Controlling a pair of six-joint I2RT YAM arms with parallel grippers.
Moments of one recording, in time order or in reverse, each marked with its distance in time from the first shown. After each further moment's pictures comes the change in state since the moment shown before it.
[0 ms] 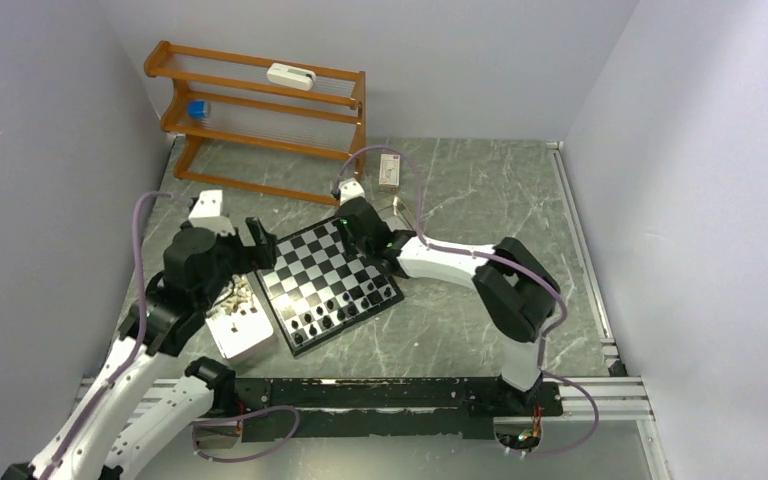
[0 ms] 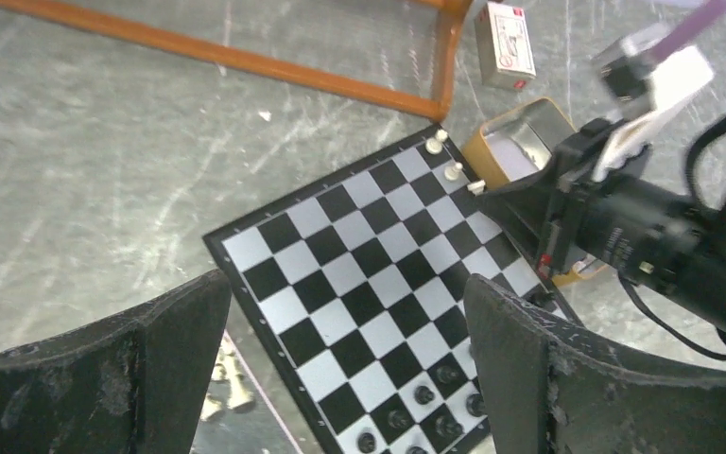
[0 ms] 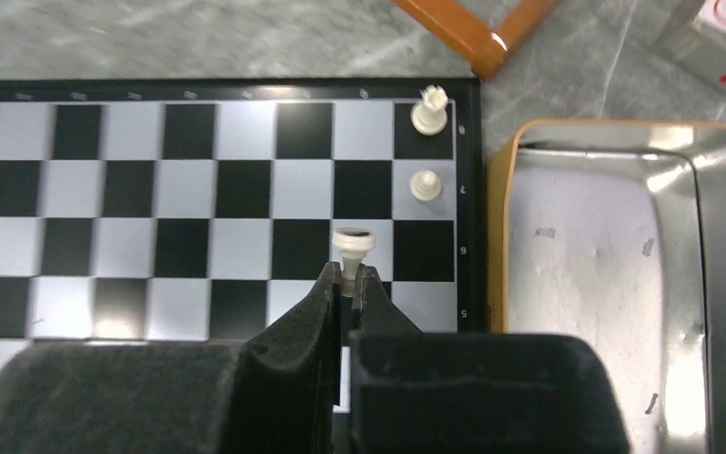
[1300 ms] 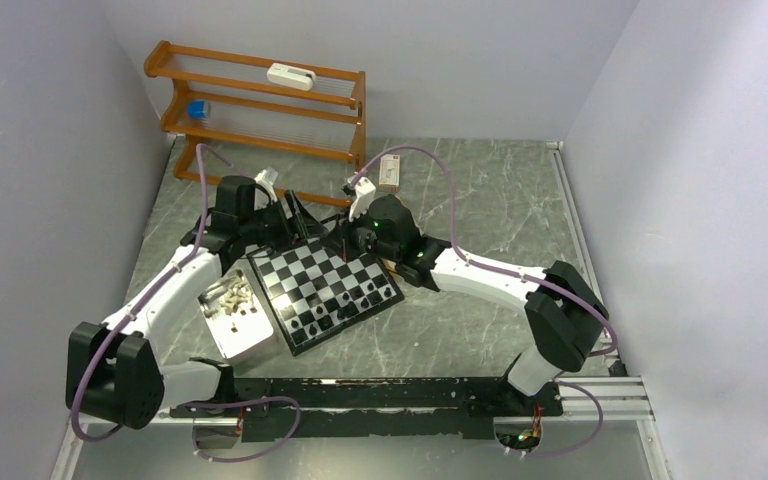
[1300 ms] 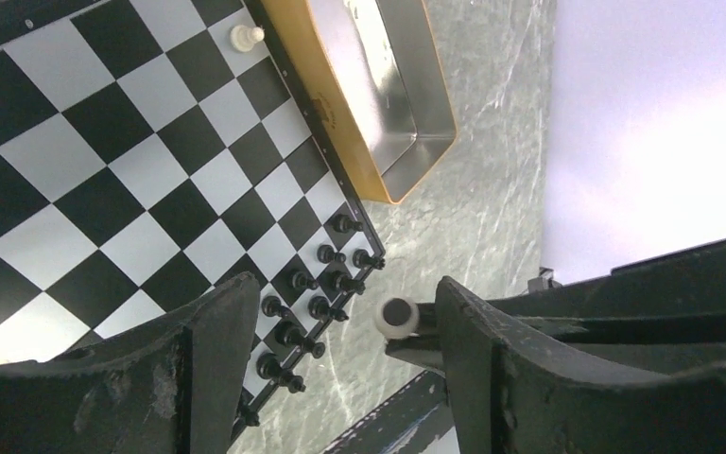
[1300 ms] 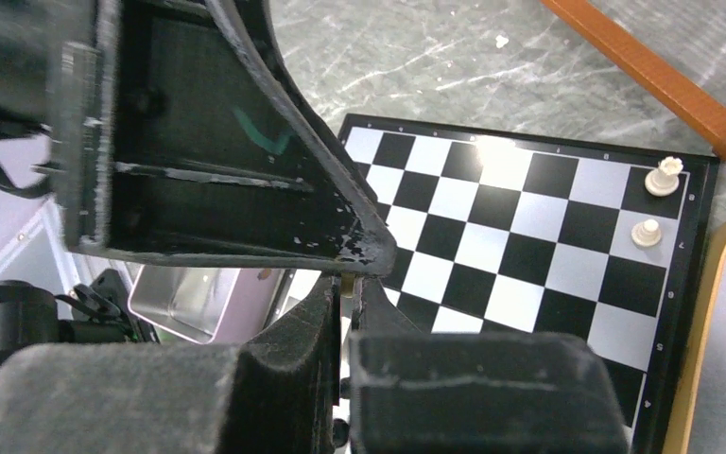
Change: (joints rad) left arm 0.177 0.644 0.103 0.206 0.742 -0.373; right arm -0.005 -0.310 -0.180 0.179 -0.443 0.137
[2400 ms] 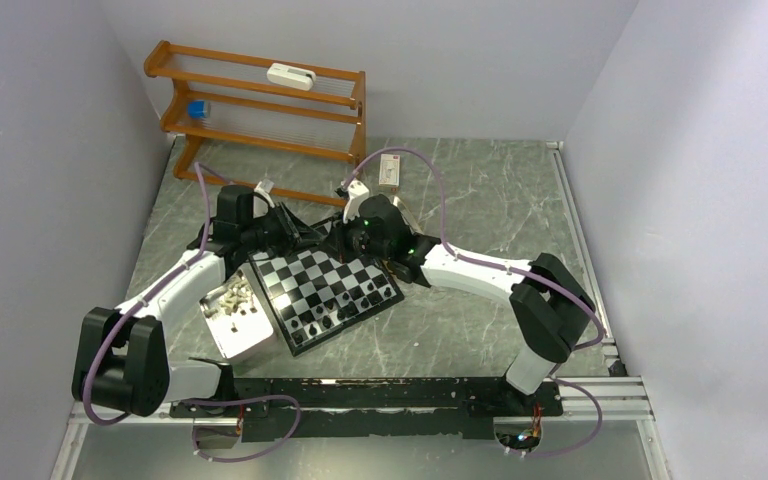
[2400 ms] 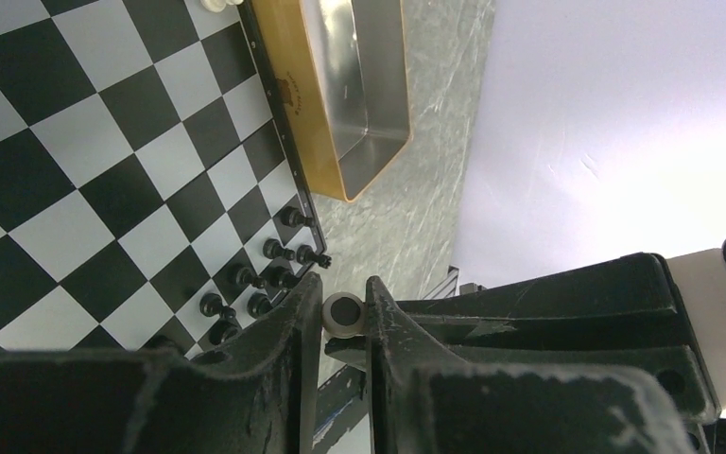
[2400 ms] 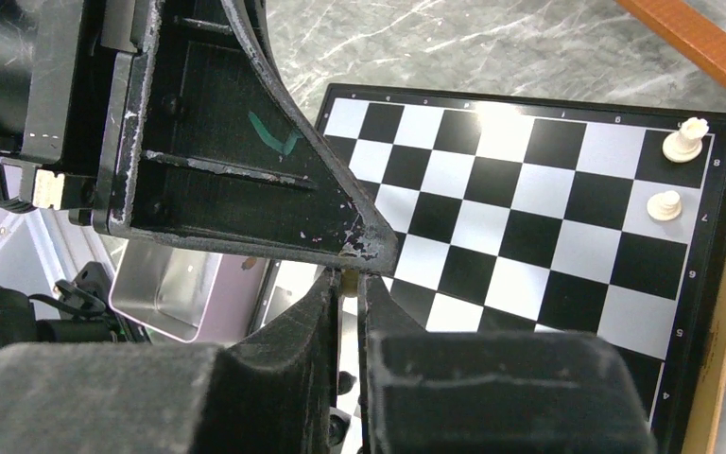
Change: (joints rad) left arm 0.045 0.056 -0.129 0.213 0.143 -0.260; right arm 0.000 0.076 0.045 -0.047 0.003 0.030
